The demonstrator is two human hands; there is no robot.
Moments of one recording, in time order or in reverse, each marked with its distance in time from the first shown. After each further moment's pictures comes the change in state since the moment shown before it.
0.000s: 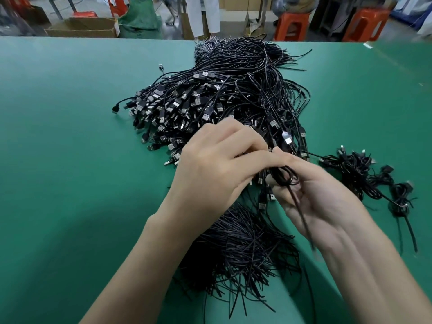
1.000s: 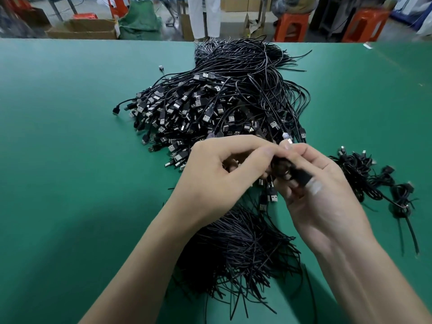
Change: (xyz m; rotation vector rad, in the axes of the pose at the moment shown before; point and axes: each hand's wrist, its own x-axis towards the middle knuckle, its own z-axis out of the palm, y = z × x) left_hand 0.007 0.015 -0.004 -0.721 -0.131 -0.635; right_hand -0.012 0.001 0.014 -0.002 0.036 -0.246
